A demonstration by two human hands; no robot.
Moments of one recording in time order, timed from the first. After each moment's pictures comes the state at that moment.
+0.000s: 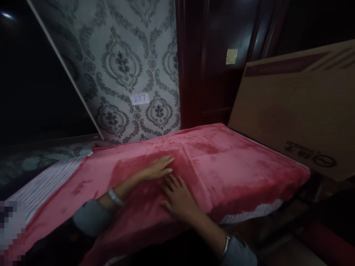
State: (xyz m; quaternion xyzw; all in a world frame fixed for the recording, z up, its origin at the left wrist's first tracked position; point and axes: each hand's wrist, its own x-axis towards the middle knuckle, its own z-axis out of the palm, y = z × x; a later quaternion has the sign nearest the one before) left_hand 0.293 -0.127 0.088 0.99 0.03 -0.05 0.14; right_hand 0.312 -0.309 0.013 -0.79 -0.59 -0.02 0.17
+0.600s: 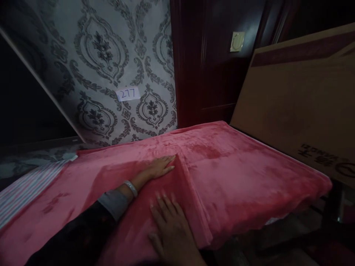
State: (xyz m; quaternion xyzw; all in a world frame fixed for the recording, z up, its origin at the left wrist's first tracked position) left_hand 0.389 -0.078 0.022 0.99 -0.02 -0.01 0.13; right_hand 0.307 -0.320 -0.038 -0.77 -0.58 -0.09 0.24
